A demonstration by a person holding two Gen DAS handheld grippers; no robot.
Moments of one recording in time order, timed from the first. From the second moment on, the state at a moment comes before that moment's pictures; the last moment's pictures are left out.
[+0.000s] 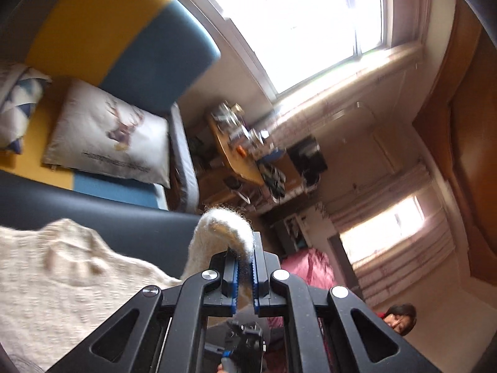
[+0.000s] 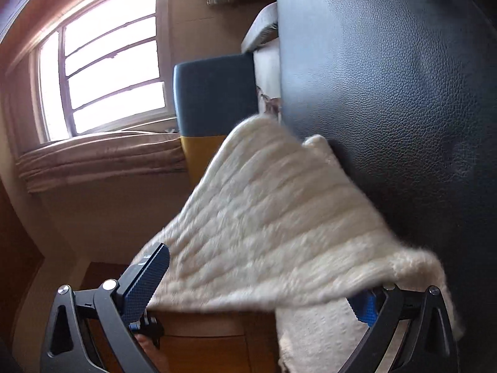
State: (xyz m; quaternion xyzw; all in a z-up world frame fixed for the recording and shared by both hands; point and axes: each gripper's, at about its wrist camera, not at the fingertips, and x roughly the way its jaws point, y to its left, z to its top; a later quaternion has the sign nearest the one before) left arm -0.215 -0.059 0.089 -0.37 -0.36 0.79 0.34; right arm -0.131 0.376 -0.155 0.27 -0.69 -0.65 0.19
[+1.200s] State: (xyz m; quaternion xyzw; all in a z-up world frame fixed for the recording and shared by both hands) left arm -0.164 -0.247 -0.136 -0.54 -0.30 0.78 0.09; right arm -0.131 0.346 -0.141 0.36 -0.55 -0.73 0.16
